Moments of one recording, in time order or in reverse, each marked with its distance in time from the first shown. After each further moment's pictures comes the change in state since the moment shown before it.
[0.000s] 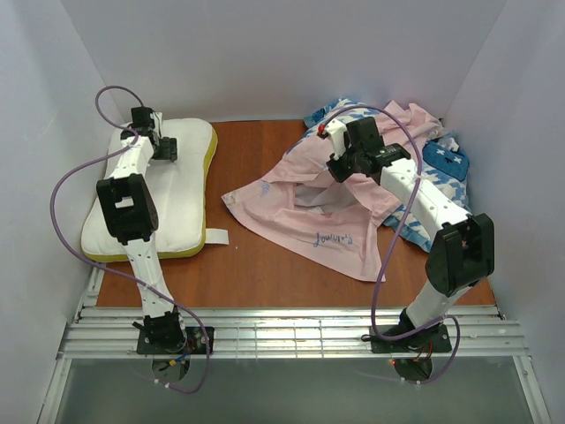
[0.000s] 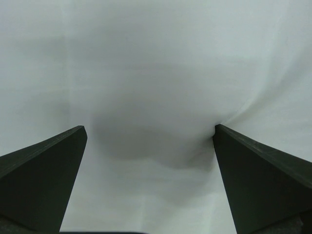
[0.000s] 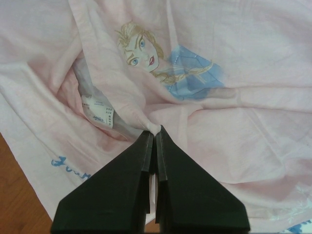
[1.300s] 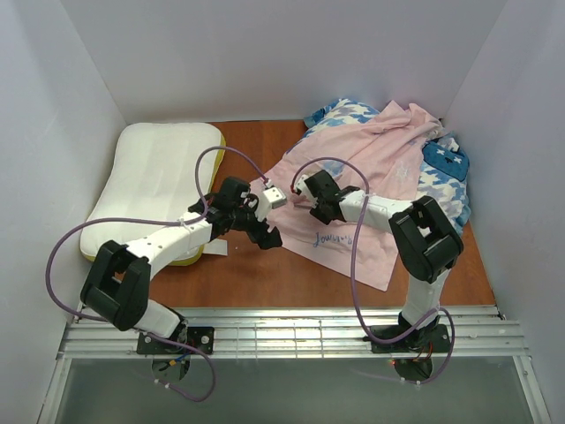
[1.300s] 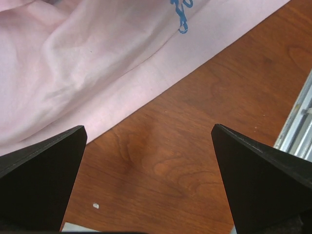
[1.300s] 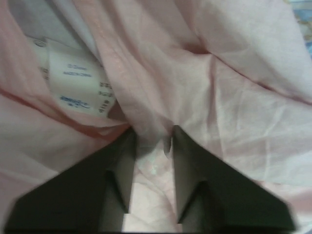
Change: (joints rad) left arm -0.695 -0.787 -1.003 0.296 0.634 0.156; right arm 0.226 0.180 -0.334 0.272 0.489 -0.122
